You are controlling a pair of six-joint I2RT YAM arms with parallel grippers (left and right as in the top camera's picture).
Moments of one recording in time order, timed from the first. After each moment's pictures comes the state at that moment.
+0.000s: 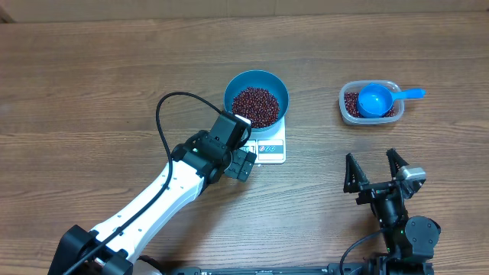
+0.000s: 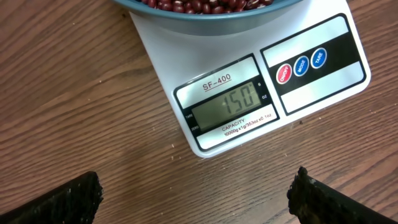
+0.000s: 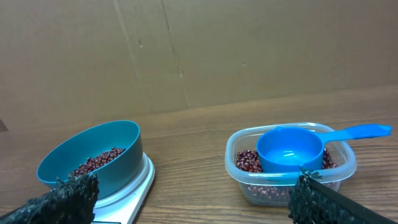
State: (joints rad) left arm -0.58 1.48 0.94 -0.58 -0.12 -0.12; right arm -0.10 0.01 0.02 -0.01 -0.28 0.20
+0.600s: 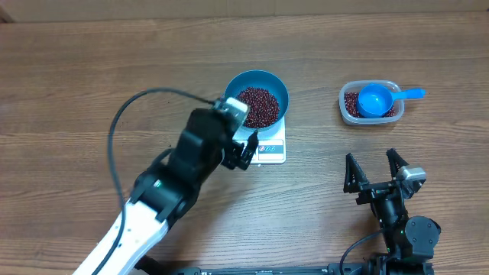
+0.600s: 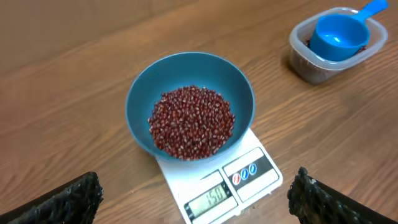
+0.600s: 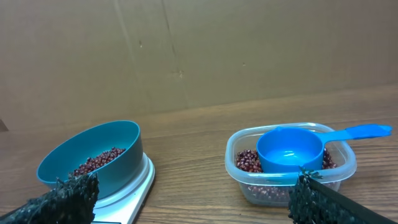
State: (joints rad) left arm -0.58 1.16 0.91 -0.35 -0.07 -0.02; right arm -0.10 0.01 0.02 -0.01 -0.28 0.20
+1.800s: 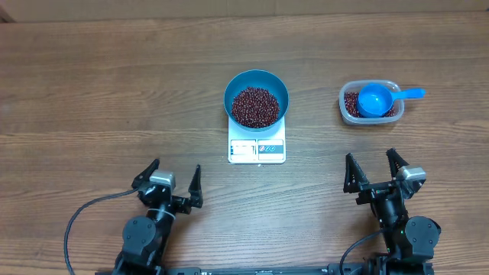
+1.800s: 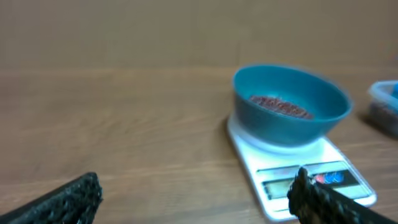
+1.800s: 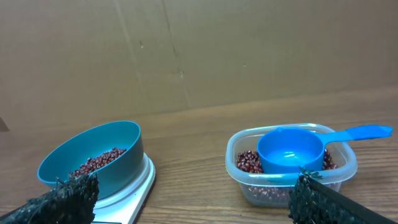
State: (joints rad) left arm -0.27 0.11 0.01 -0.05 -0.06 -0.10; right arm -0.10 0.01 0.02 -0.01 -0.28 0.20
